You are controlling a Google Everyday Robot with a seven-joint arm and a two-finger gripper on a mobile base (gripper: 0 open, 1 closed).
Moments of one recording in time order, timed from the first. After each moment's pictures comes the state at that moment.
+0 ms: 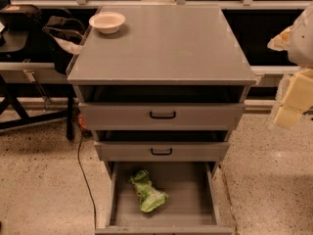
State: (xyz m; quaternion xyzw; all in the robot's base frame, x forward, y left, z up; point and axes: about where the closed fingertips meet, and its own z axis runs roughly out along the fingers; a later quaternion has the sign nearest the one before) arm 0.438 -0.216 0.977 -0.60 0.78 -0.04 0.16
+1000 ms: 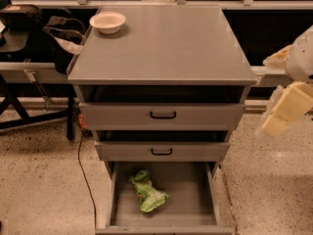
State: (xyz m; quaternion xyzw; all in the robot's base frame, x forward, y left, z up) arm 0.435 -0.207 0.950 -0.56 0.80 0.06 0.20
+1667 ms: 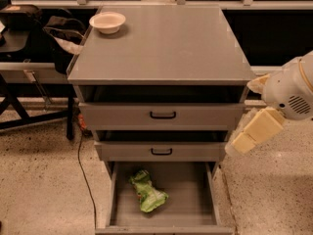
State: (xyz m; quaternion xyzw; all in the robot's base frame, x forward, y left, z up) arm 0.432 -0.177 0.902 -0.50 0.82 0.12 0.25
